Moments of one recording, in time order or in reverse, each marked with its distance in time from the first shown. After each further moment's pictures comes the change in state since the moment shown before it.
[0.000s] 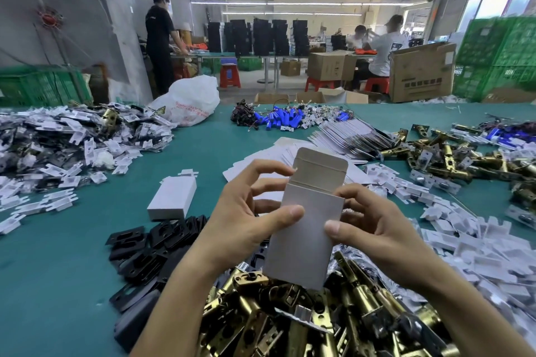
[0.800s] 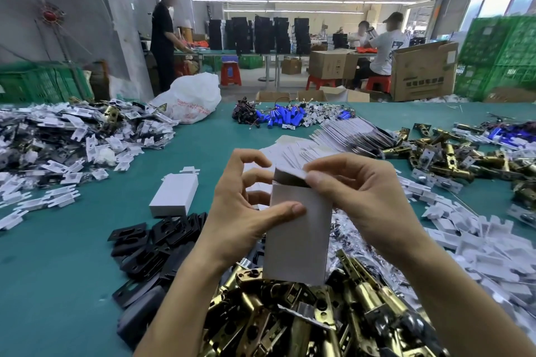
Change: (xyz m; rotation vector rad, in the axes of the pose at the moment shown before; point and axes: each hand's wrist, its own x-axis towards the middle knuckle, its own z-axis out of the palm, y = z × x) left_hand 0.000 0.001 0.001 0.029 0.177 0.072; right_hand 0.032 -0.029 0.024 -0.066 0.203 -0.110
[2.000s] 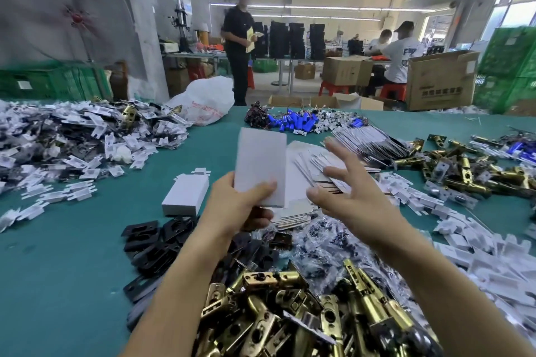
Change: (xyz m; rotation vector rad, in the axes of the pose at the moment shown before) left_hand 0.021 -0.016 -0.020 -0.010 0.260 -0.449; right_hand 0.016 0.014 -0.002 -0.195 -0.116 0.254
